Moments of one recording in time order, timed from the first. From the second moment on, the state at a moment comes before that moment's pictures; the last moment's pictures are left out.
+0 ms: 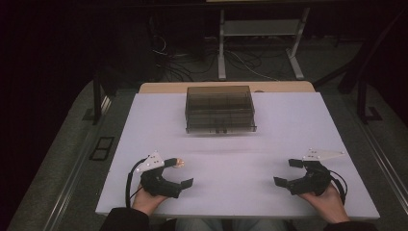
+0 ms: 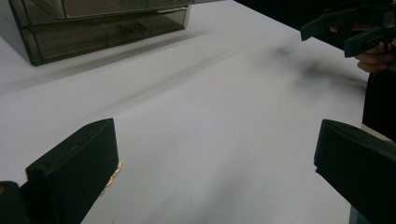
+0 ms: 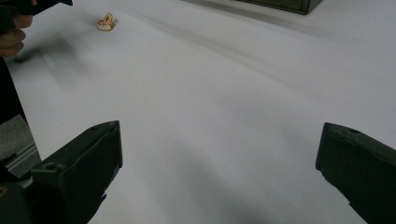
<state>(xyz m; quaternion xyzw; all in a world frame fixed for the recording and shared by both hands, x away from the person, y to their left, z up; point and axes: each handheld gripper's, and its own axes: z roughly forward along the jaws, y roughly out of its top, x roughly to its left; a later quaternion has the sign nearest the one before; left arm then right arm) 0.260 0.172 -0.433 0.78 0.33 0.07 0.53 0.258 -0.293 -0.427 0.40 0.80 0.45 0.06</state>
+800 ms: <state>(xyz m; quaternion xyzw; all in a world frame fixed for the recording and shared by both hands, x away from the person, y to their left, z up) 0.269 0.177 -0.412 0.79 0.32 0.07 0.51 0.253 -0.295 -0.426 0.40 0.80 0.44 0.07</state>
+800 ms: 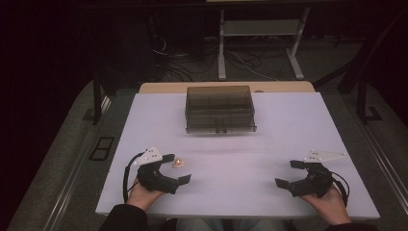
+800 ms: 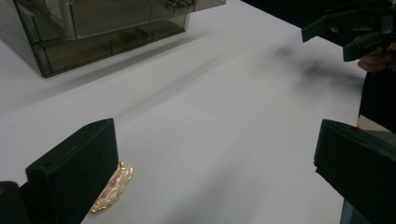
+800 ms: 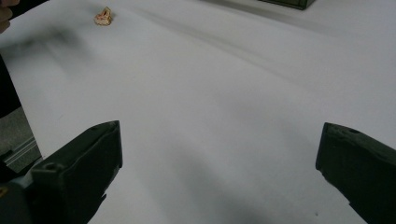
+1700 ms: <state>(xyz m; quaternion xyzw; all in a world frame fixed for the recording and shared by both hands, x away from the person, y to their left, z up) 0.302 0.186 -0.398 0.81 0.34 0.07 0.47 0.253 -0.295 -0.427 0.41 0.80 0.44 0.06</state>
